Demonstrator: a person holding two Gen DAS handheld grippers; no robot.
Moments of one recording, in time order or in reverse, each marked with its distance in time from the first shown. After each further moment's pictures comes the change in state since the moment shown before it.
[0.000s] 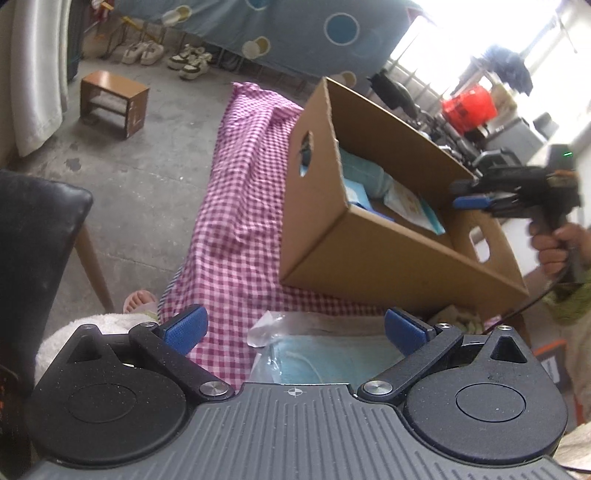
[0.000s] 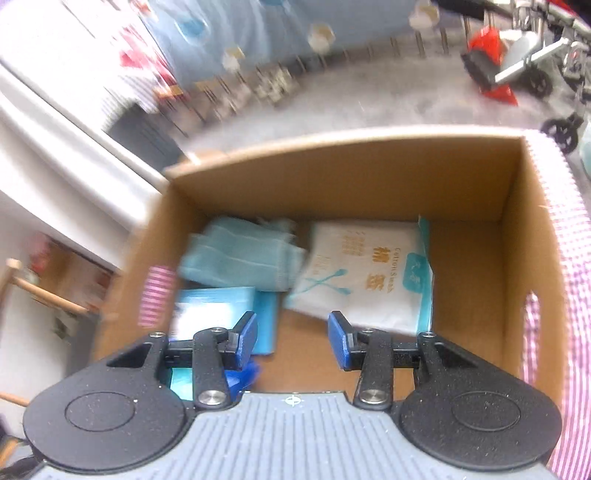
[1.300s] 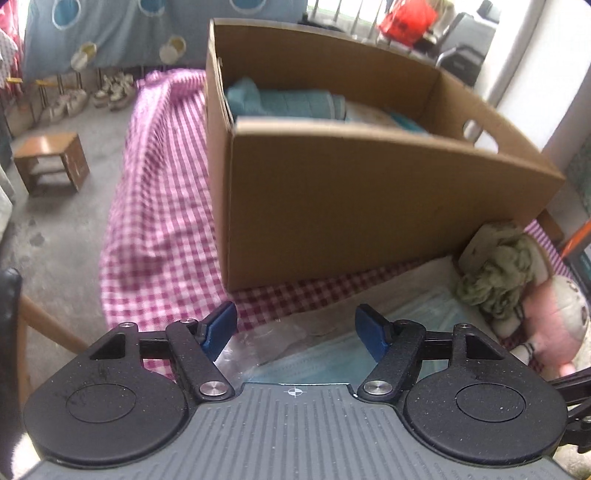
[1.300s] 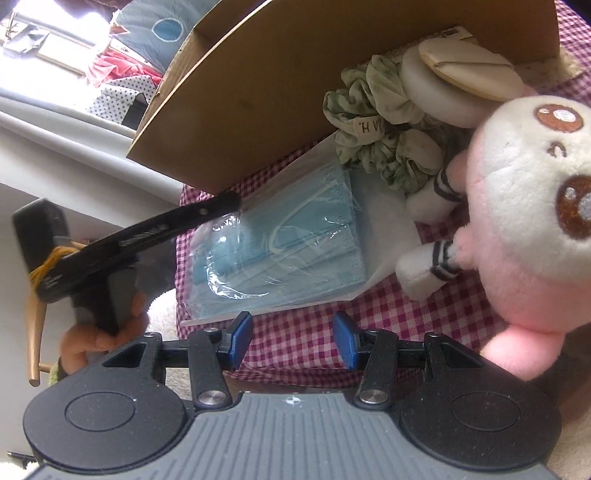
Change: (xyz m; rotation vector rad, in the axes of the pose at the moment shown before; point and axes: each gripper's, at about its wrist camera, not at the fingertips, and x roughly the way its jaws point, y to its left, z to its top) left arm 0.098 -0.044 -0.014 0.360 0.105 0.033; right arm 0.040 0.066 -0.273 0.311 0.074 0.138
